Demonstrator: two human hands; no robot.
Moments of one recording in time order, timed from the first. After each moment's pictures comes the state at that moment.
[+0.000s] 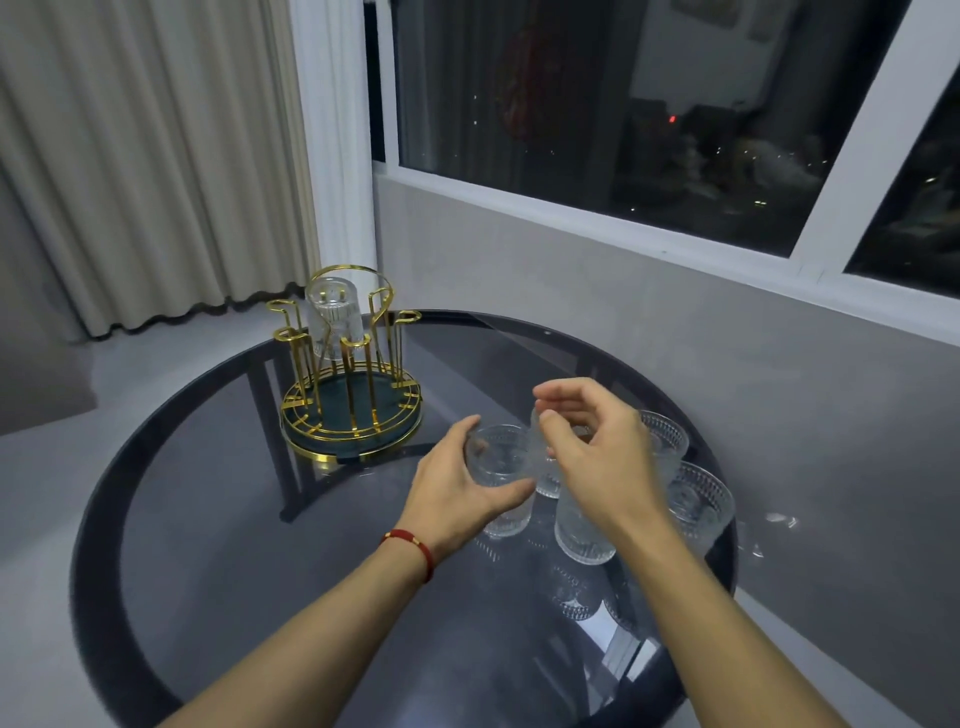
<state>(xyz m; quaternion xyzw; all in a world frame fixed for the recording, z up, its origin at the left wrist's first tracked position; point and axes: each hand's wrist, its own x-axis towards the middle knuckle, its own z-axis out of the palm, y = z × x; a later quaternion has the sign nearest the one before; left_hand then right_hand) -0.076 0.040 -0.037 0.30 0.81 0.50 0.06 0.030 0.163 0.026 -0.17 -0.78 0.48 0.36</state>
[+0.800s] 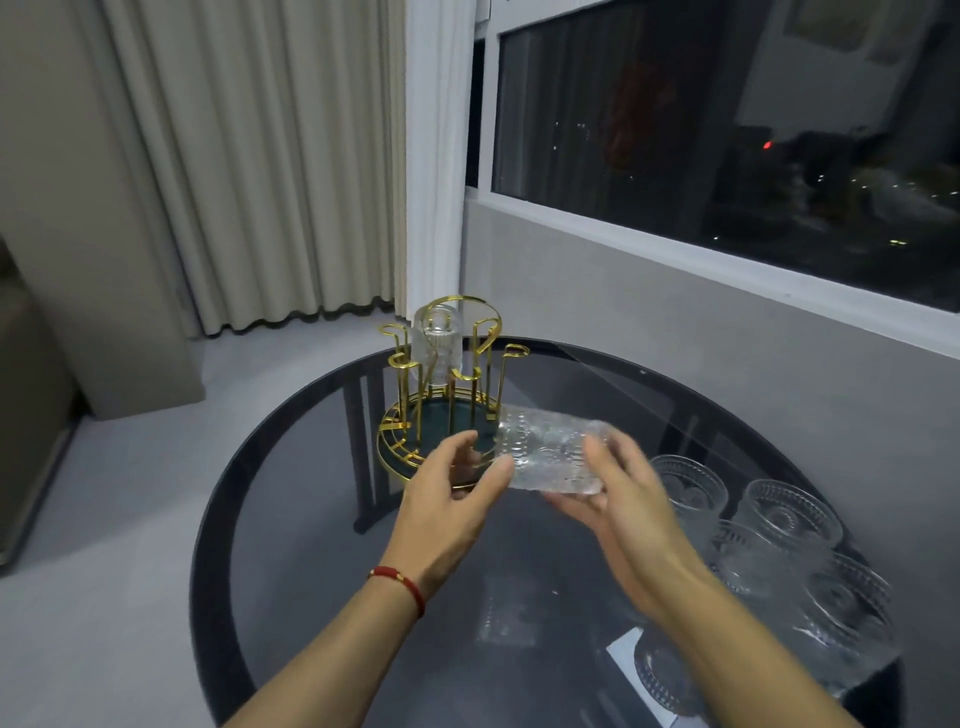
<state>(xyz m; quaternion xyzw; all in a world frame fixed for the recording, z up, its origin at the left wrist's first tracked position) -0.126 -0.043 -0.027 0.21 0.77 0.60 0.02 -0.039 0.117 0.010 -0.17 -0.58 0.77 0.20</state>
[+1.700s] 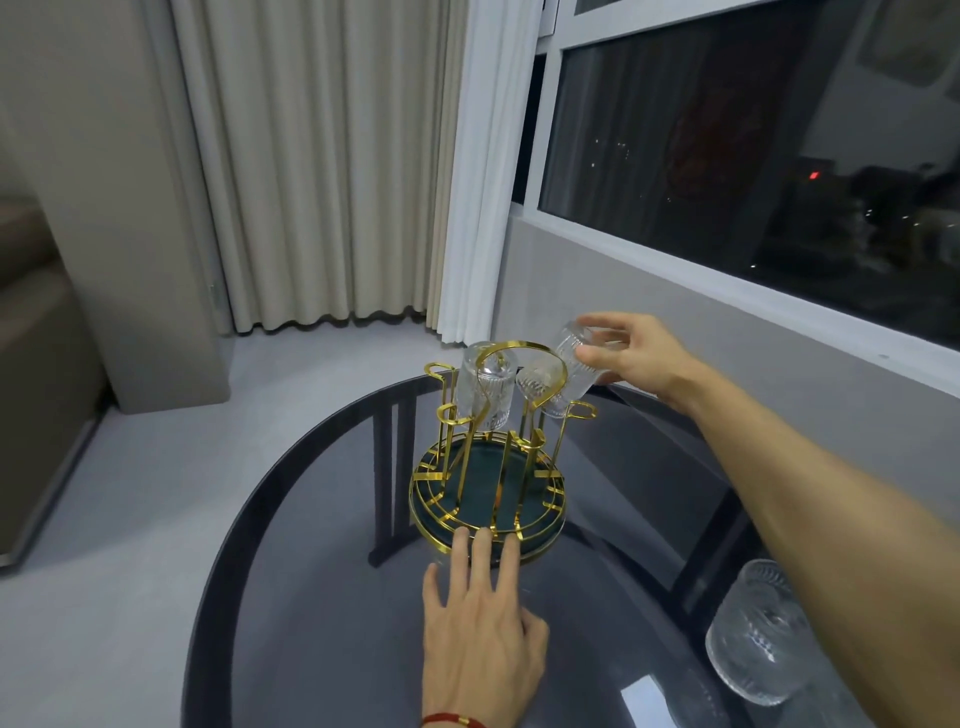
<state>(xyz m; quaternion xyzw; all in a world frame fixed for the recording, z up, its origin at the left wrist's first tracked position) -0.147 -0.024 -0.084 0.20 0.96 0.19 -0.05 -0.268 0.219 0.105 -0.02 -0.90 0.41 0.13</state>
